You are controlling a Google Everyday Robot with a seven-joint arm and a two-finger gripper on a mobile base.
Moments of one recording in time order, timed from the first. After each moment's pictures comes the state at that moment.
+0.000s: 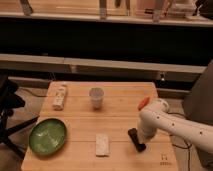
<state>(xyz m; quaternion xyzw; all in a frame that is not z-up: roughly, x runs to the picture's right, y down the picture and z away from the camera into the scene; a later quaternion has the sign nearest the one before) 0.204 0.279 0.773 -0.36 -0.04 -0.04 0.93</state>
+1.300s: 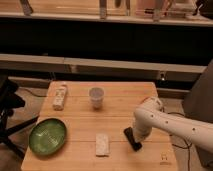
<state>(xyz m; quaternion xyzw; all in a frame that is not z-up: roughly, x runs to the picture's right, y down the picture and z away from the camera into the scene) 0.181 0.274 0.778 -0.36 -0.04 -0.06 0.93</state>
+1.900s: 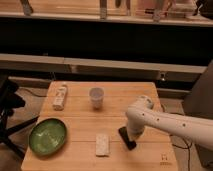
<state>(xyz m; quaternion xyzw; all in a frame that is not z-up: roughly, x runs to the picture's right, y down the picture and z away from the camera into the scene) 0.151 0.268 0.781 -0.37 -0.04 -0.08 0.93</state>
